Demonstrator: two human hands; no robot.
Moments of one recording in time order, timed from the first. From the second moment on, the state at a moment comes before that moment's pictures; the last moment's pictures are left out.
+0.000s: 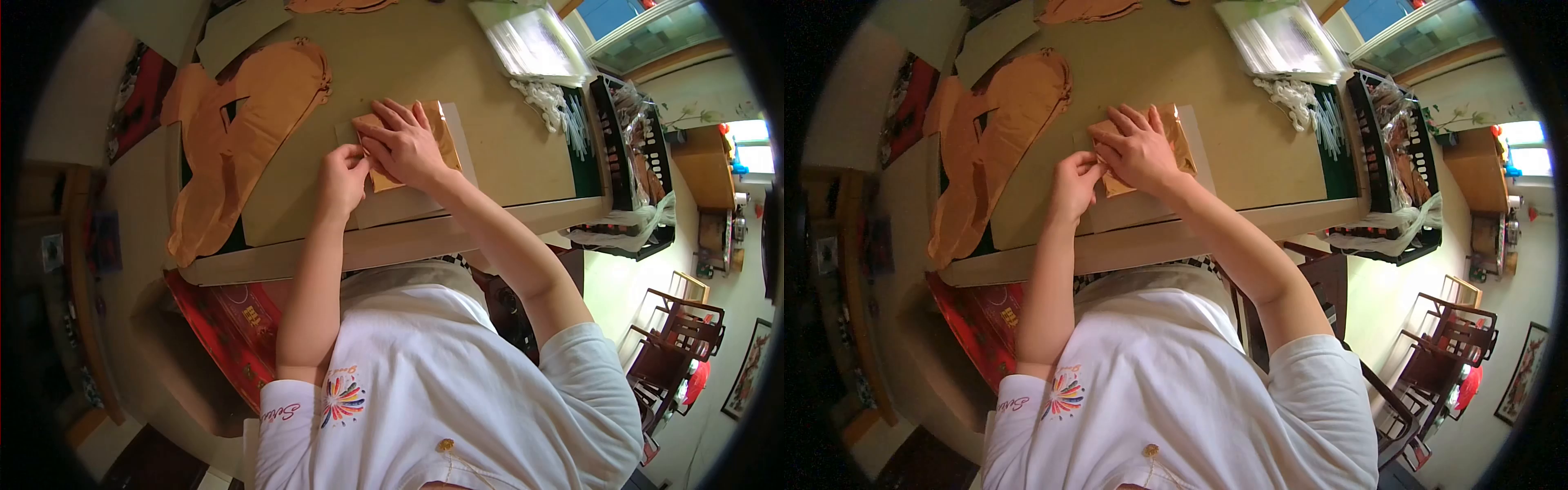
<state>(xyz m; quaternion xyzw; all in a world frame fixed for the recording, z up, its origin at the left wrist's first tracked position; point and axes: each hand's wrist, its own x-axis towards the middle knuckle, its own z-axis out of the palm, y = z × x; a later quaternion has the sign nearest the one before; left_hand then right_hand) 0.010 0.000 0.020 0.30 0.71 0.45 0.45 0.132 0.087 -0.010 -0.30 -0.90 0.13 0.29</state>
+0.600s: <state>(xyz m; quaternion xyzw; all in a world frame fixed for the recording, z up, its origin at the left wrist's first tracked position) 0.019 -0.020 0.012 0.47 0.73 0.45 0.20 0.131 0.087 -0.011 -0.32 -0.88 0.17 0.31</state>
